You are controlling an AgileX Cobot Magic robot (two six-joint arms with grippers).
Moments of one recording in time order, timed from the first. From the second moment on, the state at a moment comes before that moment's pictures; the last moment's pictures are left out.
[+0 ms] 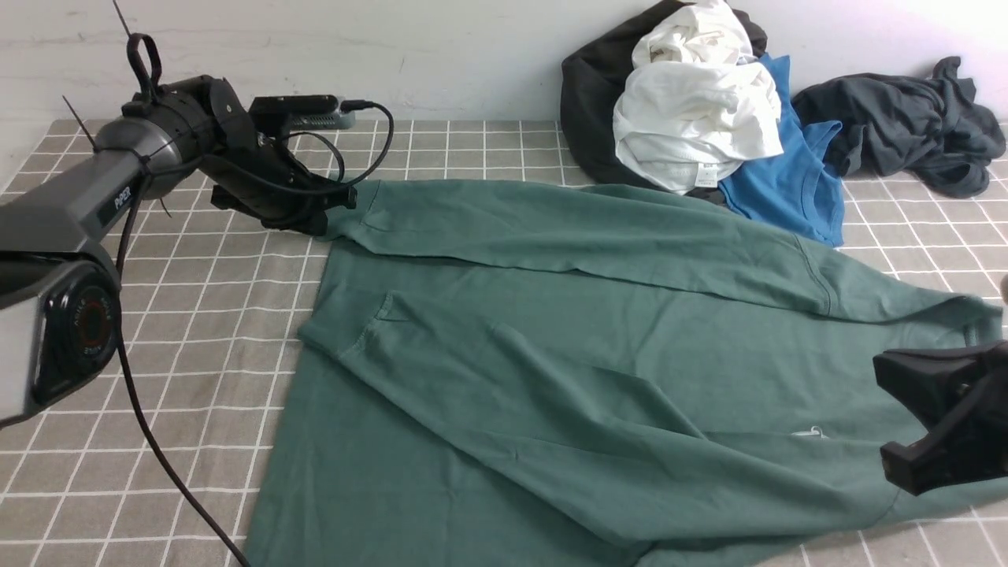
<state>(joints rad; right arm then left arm) 0.25 0.94 -0.49 0.39 0.28 -0.57 -0.03 2.51 -2.21 -0.31 0.87 0.21</state>
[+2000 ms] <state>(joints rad) 0.02 2.11 -1.51 0.22 0.74 -0.21 -0.14 1.93 -1.60 -0.18 1.08 0.17</state>
